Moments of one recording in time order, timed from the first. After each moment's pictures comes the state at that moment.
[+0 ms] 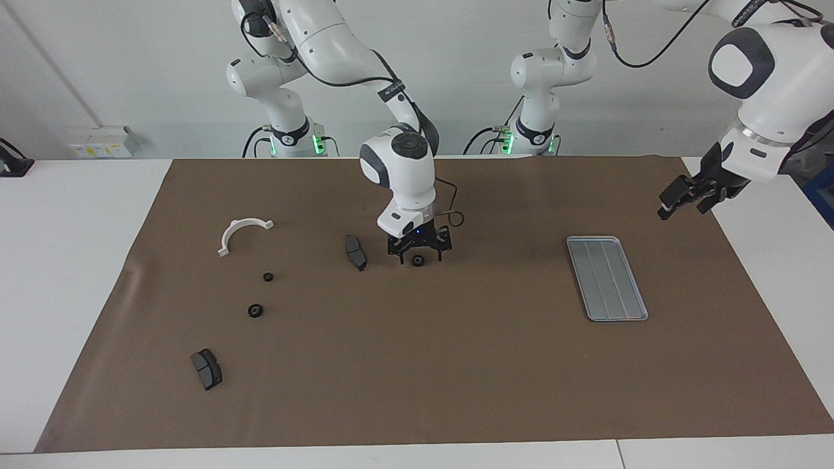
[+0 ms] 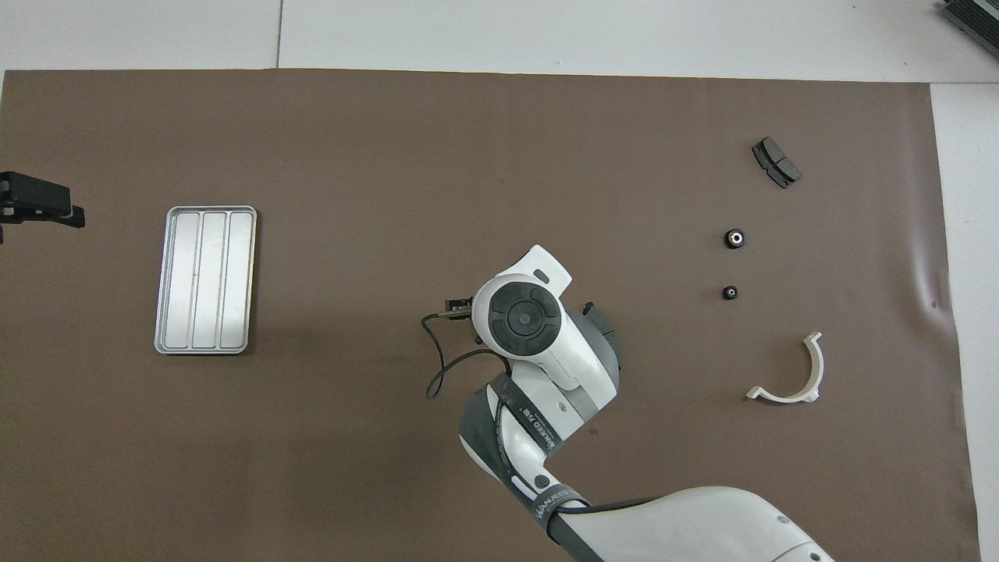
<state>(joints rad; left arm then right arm) 0.11 0.06 -0.01 -1.58 -0.08 1.67 -0.01 0.66 0.43 -0.02 -1.88 -0.03 2.47 0.66</state>
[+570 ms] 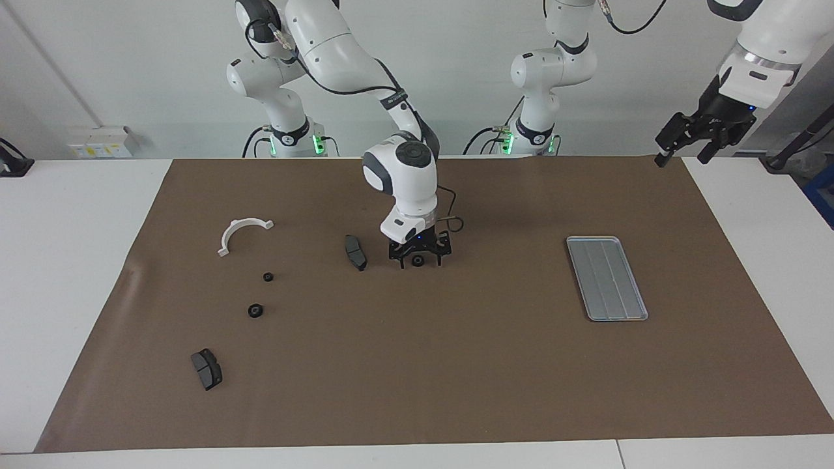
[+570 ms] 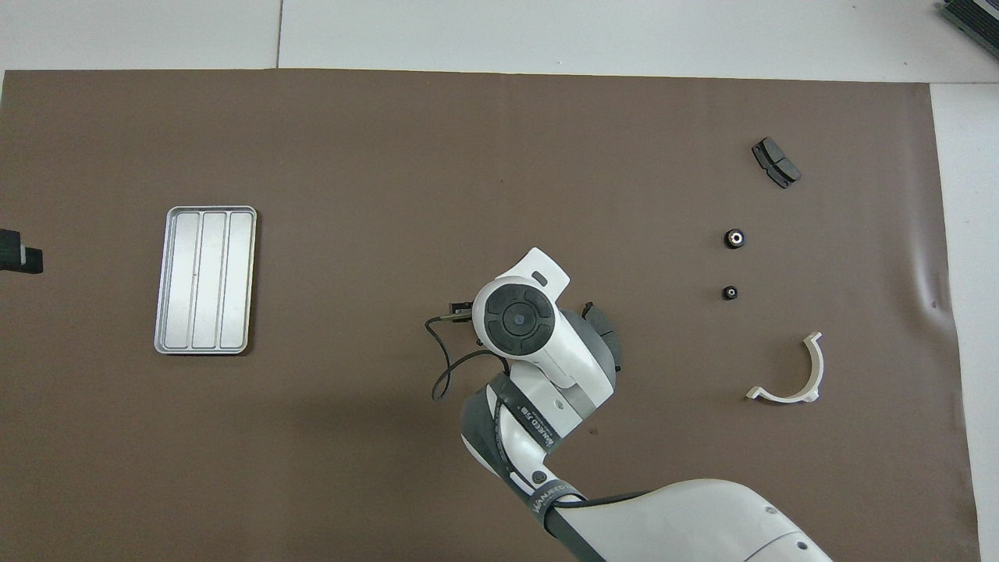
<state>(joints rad) 0.10 -0.11 -0.05 -1.58 -0.08 1.52 0.00 0.66 0.45 -0.02 -1.88 -0.06 2.45 0.66</state>
